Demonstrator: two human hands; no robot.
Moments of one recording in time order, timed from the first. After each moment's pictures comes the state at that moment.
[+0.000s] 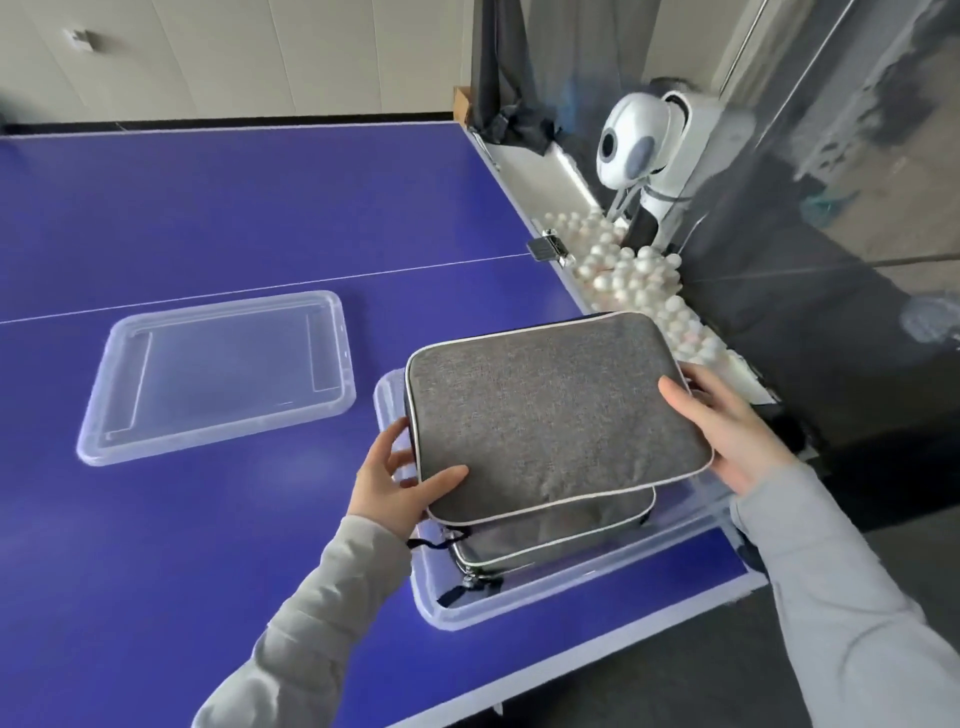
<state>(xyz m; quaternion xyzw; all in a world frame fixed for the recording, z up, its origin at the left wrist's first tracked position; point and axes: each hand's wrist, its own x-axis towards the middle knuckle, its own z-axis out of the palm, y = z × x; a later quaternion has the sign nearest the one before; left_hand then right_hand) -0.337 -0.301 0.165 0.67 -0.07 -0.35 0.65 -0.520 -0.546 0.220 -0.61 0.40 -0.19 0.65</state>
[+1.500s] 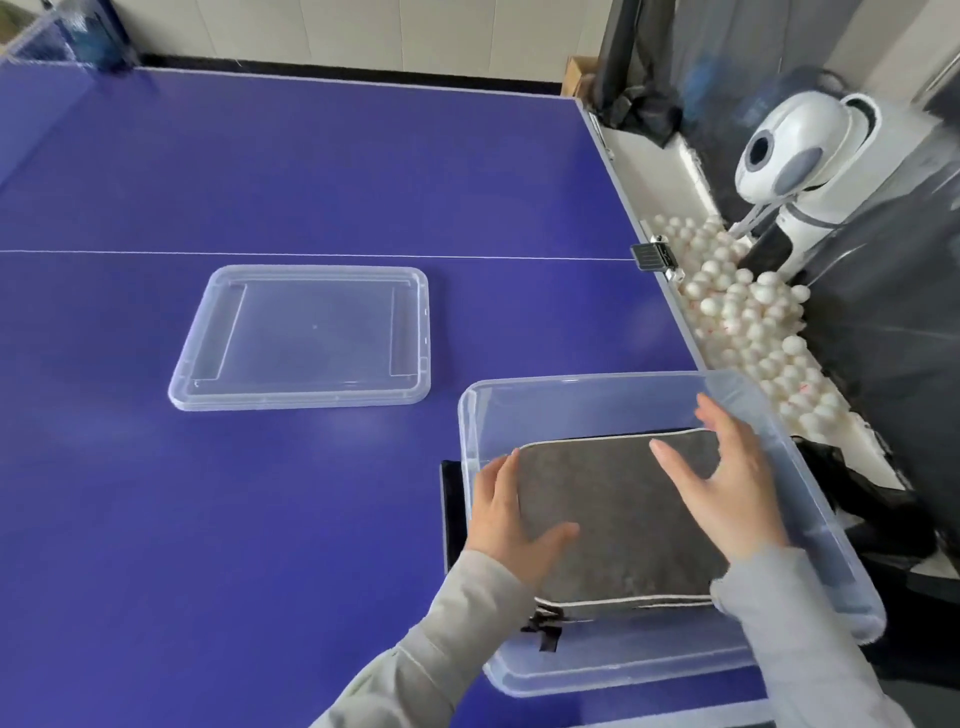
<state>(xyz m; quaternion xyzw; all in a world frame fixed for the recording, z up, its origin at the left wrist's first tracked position) -0.345 -0.327 0.140 0.79 -0.20 -0.29 0.51 -0.429 -0.511 0.179 -0.85 0.39 -0.17 0.30</state>
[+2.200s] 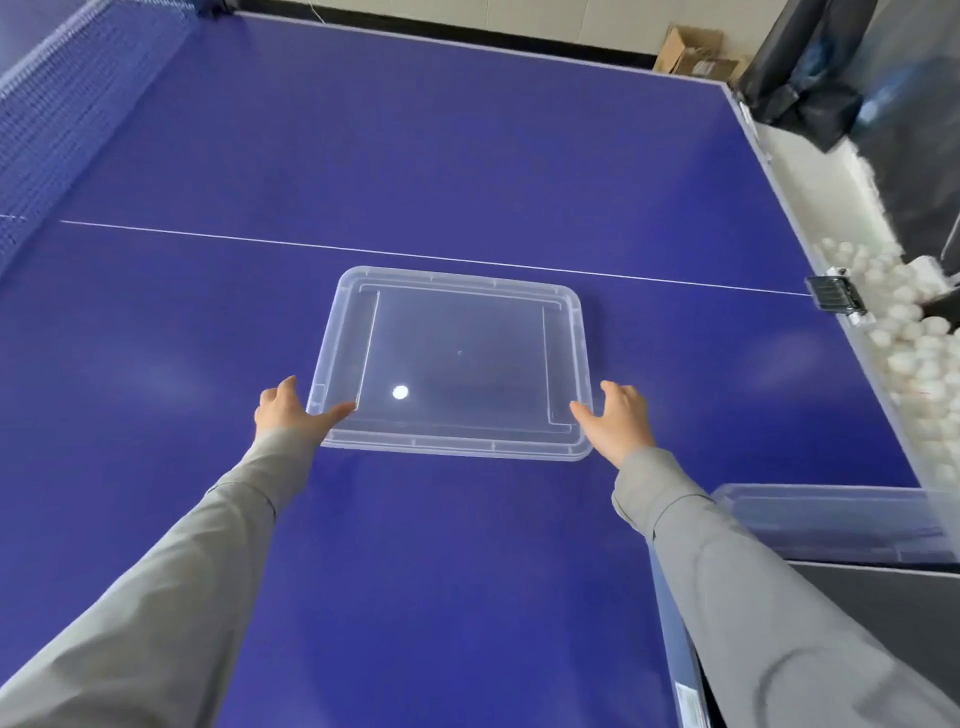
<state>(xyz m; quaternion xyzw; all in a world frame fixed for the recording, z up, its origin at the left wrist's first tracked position) 0.055 -0.089 0.029 0.92 0.09 -0.20 0.33 -0.099 -0.403 0.051 -0.88 0.39 0.06 0.27</state>
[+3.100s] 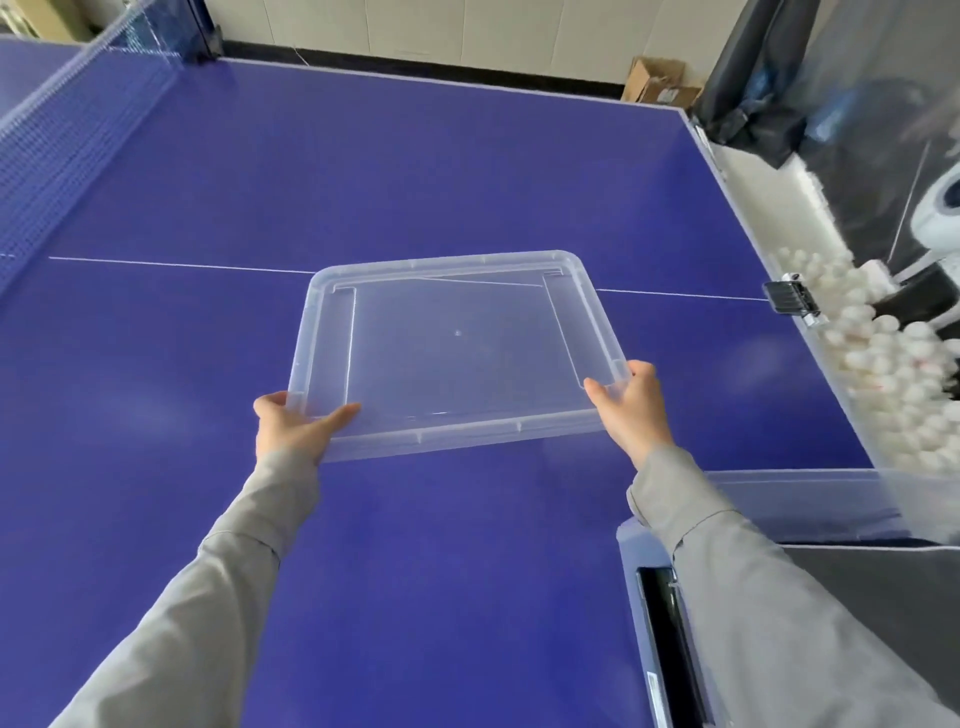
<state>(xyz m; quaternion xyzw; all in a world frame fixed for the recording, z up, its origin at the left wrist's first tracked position) 0.002 -0.126 0.083 0.80 0.19 -0.14 0.55 -0.127 -0.425 0.102 -0.80 0.41 -0.13 0.41</state>
